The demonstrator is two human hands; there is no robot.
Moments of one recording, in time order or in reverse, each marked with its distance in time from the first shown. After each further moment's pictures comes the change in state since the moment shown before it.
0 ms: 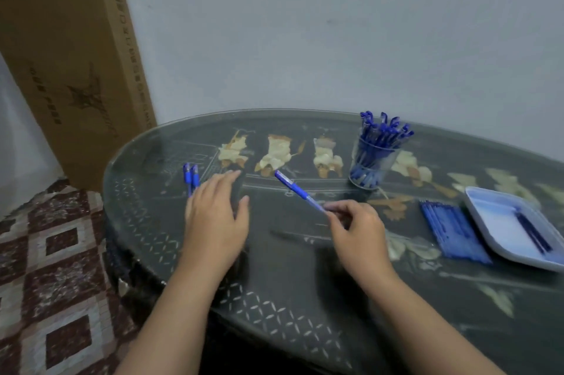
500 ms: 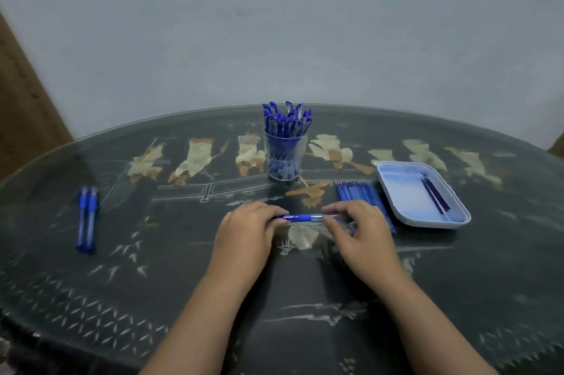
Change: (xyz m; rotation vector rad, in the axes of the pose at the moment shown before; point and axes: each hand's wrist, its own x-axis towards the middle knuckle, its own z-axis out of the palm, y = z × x) left_hand -0.026 0.120 0.102 -0.145 -0.293 0.366; right_hand 0.003 0.106 -0.105 -0.092 0.084 -0.101
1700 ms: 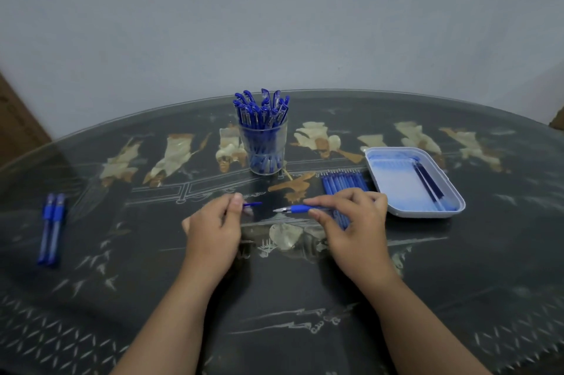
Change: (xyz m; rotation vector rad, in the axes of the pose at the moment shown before) left_hand 0.010 -0.008 0.016 -0.252 0.135 -0.304; right_hand 0.002 0.014 0.000 0.084 0.176 -0.040
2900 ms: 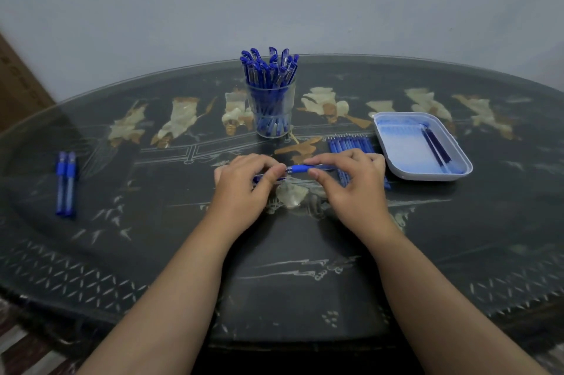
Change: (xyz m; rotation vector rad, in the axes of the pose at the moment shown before) left_hand -0.001 0.009 0.008 0.016 -0.156 0.279; right_hand 0.003 -0.004 0.001 -0.011 -0.143 0.040
